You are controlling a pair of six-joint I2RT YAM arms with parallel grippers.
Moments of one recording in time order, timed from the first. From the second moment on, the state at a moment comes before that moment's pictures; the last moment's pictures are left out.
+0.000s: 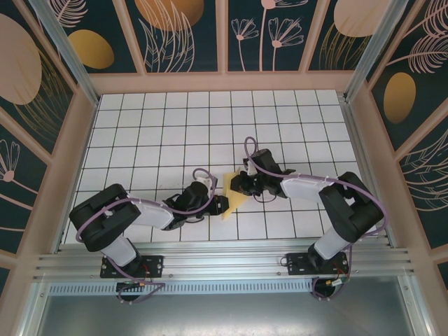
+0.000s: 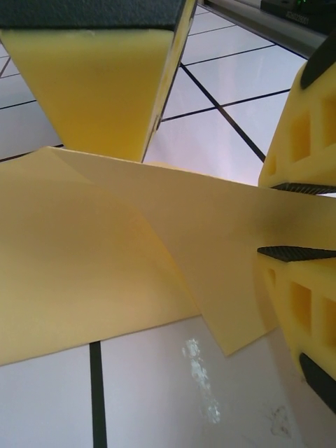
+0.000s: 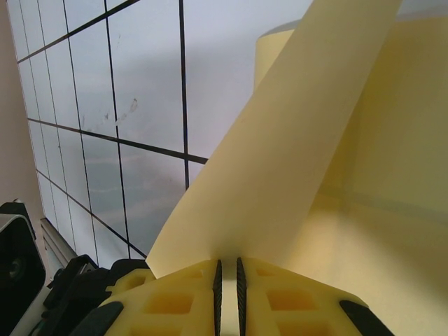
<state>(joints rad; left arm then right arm) -0.90 1.60 0.44 0.55 0.17 -0.91 0.64 1.59 0.72 0.01 -0.49 0.83</state>
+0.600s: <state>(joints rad) -0.90 1.59 0.44 0.53 0.18 -0.88 0.64 1.51 0.72 -0.05 -0.41 0.84</state>
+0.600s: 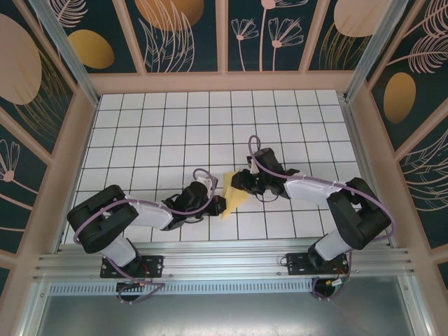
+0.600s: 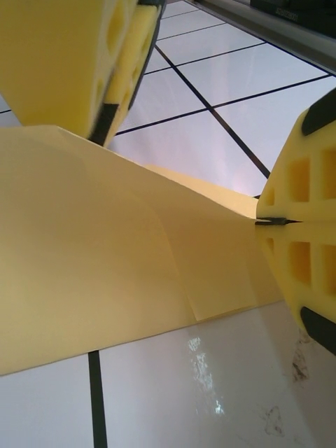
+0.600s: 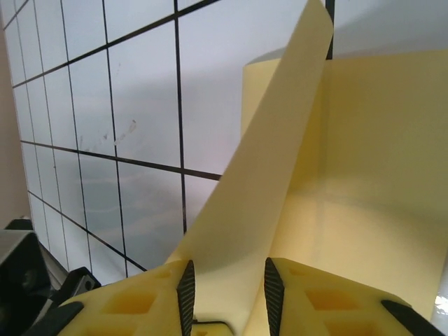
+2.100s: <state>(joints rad) -0.90 1.59 0.39 0.55 0.19 -0.92 0.68 1.64 0.76 -0.01 -0.47 0.84</state>
